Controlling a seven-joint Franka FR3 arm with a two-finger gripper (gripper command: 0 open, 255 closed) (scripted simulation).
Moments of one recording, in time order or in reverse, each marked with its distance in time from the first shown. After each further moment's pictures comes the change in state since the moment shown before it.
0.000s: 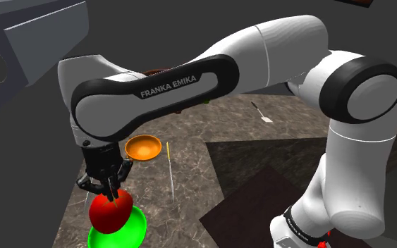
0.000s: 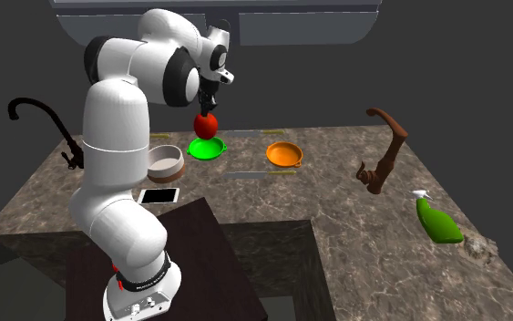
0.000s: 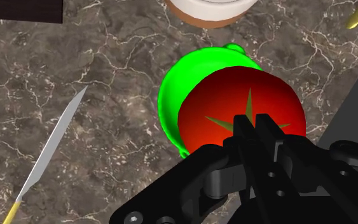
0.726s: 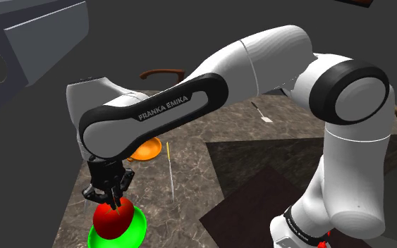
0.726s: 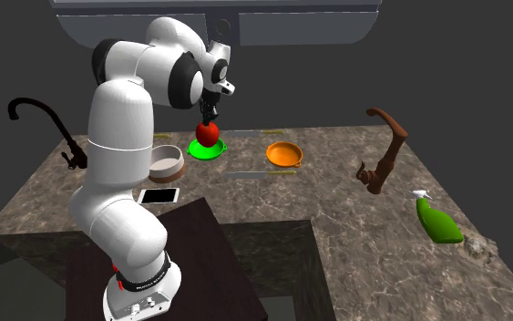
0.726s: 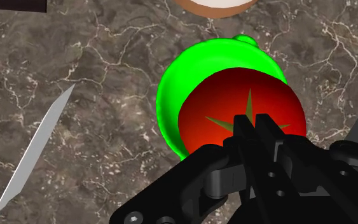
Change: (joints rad) arm 0.005 0.043 -0.008 -0.060 -0.012 0.099 -0.013
